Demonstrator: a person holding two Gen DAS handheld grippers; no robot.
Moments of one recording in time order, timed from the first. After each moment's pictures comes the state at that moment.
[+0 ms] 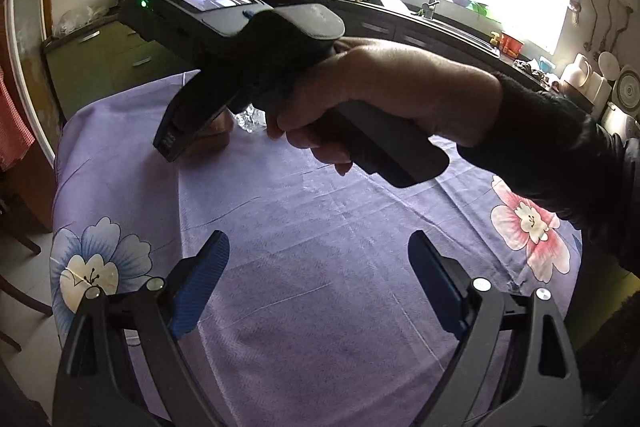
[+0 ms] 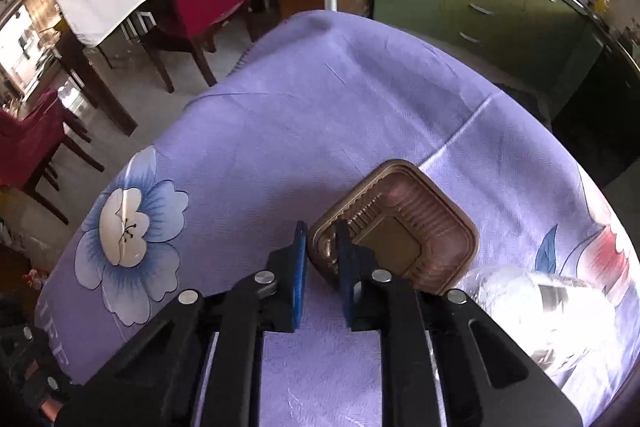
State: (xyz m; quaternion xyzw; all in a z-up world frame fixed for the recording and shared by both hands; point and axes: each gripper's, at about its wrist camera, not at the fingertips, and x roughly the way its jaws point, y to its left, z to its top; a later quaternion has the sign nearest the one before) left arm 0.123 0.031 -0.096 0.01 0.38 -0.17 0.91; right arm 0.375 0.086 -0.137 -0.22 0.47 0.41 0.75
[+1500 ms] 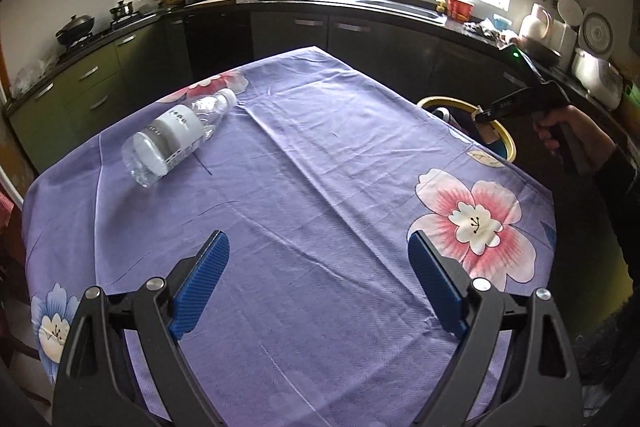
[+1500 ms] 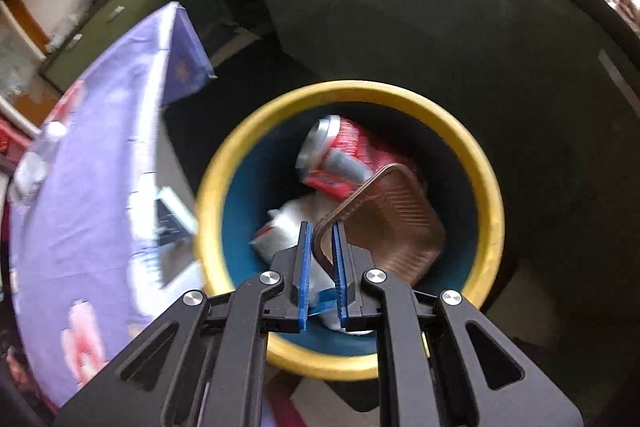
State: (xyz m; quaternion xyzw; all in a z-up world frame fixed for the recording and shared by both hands) left arm 0.117 -0.083 -0.076 0.10 0.37 -0.24 0.89; right arm 0.269 -0.527 -0.141 0.11 0.54 -0.05 0.83
